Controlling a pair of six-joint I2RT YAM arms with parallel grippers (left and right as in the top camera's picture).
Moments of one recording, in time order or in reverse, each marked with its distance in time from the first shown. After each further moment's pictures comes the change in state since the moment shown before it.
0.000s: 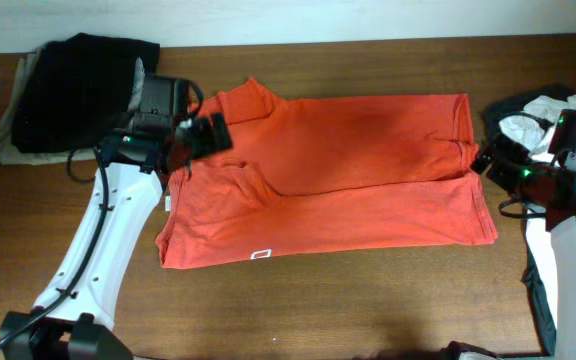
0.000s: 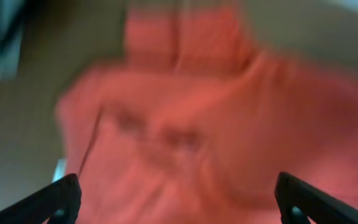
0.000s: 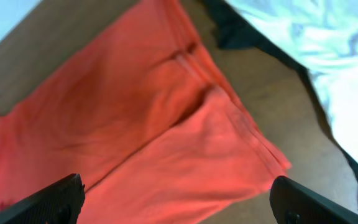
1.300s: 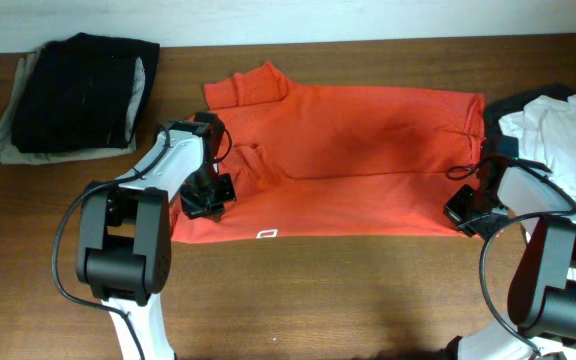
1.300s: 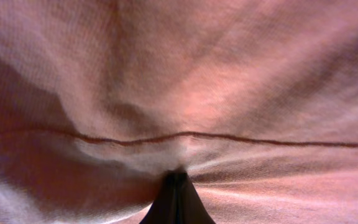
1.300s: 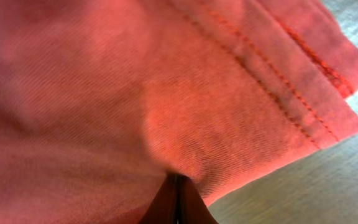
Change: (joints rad) left arm -0.008 0.511 0.042 -0.424 0.106 -0.017; right arm 0.039 0.515 -0.187 0.087 0.163 0.228
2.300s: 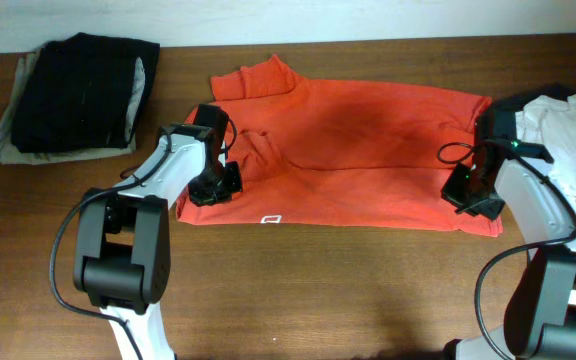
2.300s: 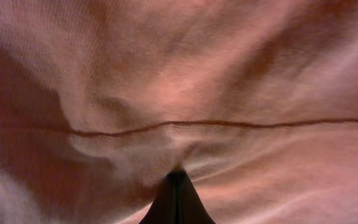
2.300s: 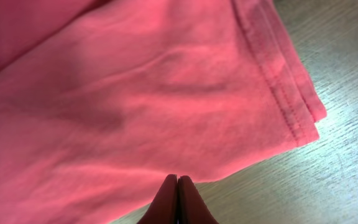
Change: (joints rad) left arm -0.026 -0.055 -0.038 0.233 0.017 0.062; right arm 0.096 -0.112 0.104 -0.067 0.054 -0.122
